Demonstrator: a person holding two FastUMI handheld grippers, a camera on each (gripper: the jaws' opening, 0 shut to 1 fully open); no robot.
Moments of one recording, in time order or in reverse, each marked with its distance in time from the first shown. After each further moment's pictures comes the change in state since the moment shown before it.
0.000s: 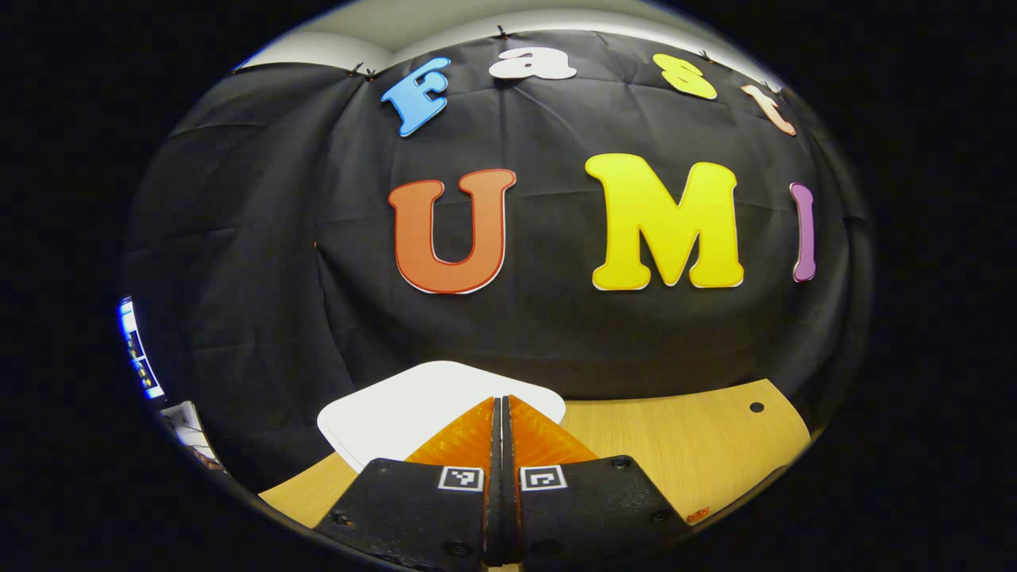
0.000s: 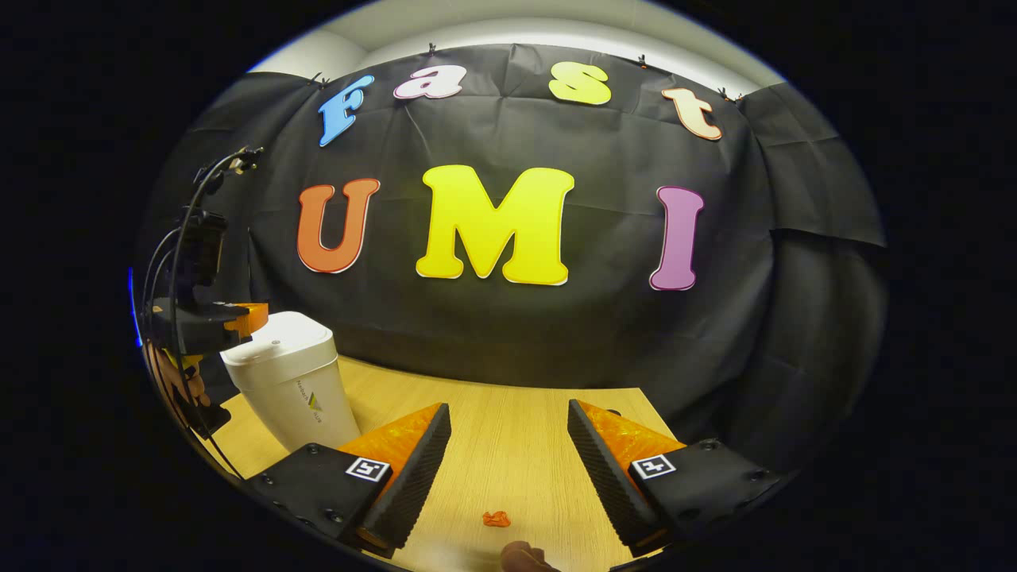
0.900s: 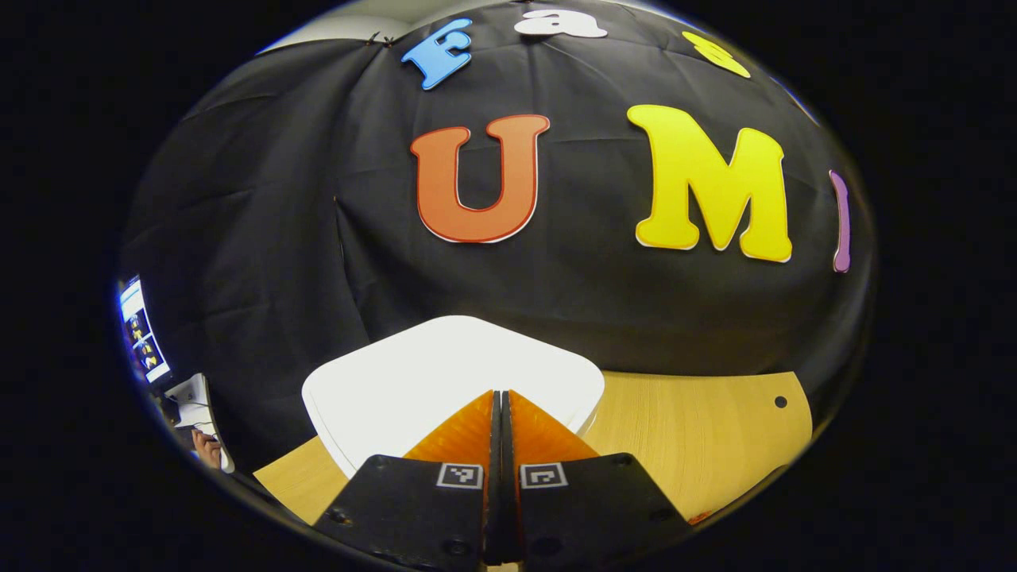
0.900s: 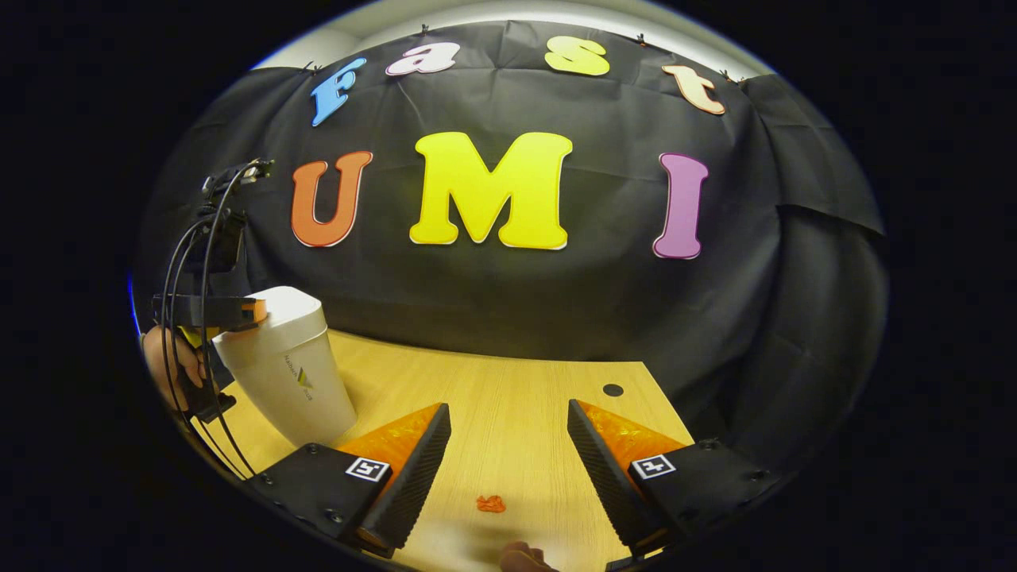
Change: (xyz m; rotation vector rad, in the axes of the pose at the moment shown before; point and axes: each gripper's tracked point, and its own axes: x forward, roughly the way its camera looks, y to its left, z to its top) left arm 0.025 0.010 -0.026 -0.013 0.114 0.112; right arm 0.008 -0.015 -0.036 0.007 0.110 0.017
